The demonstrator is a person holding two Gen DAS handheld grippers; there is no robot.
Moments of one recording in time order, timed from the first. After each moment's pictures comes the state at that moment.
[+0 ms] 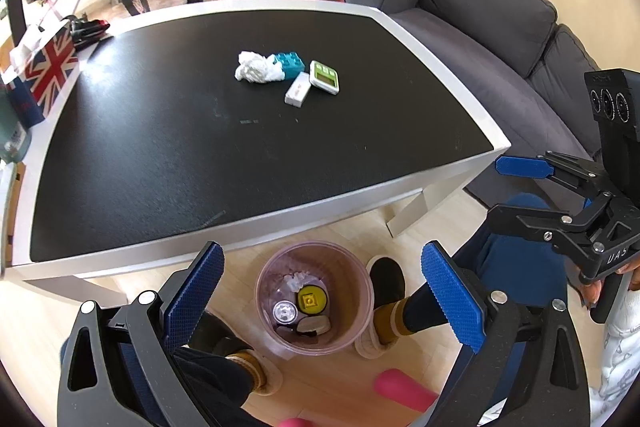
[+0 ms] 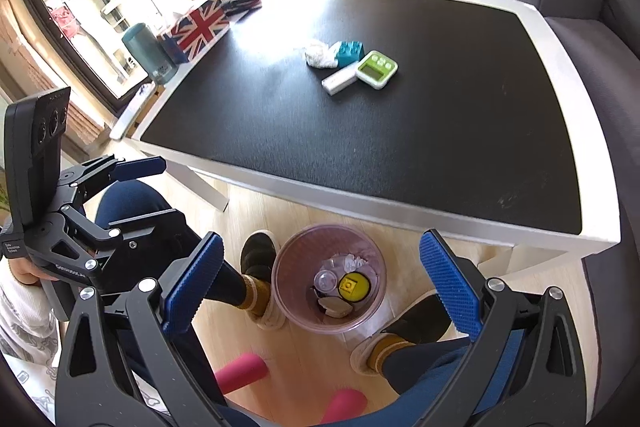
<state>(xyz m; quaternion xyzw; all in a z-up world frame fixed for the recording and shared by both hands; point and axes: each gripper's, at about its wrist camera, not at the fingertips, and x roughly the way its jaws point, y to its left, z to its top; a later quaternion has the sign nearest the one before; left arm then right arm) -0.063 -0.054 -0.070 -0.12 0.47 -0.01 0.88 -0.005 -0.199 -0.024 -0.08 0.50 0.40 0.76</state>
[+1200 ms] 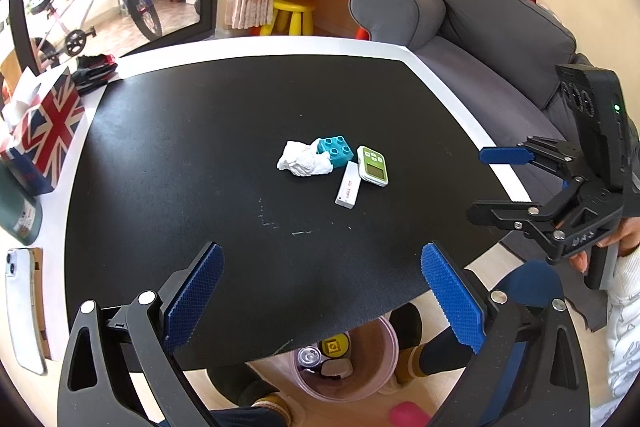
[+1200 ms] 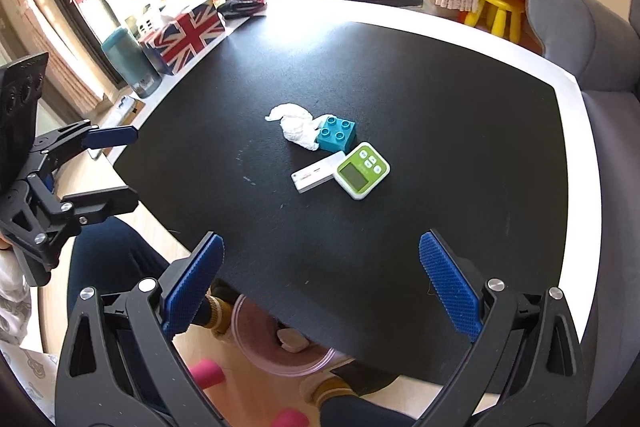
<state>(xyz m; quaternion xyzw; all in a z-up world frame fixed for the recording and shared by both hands) 0.019 0.013 -0.037 -0.12 0.45 0.01 0.88 0.114 -0.120 -0.011 -0.16 0.49 0.44 0.74</state>
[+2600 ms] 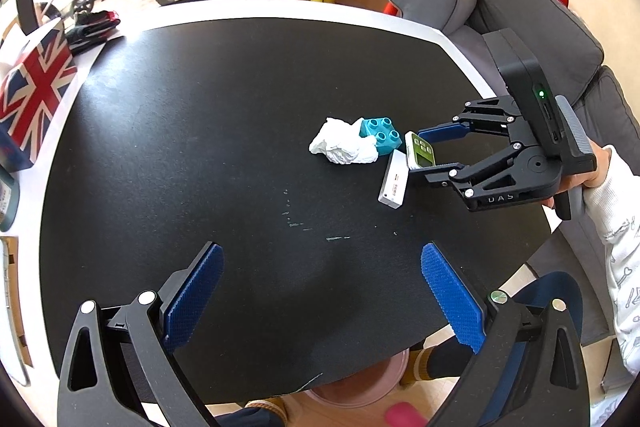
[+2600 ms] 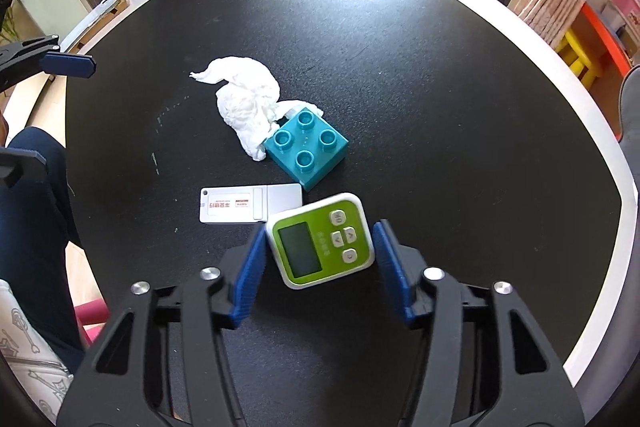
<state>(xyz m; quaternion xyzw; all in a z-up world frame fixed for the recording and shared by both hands) 0.051 0.039 -0.082 -0.15 0.49 0.02 0.86 0.176 -0.039 -0.099 -0.33 0.47 0.51 0.64</state>
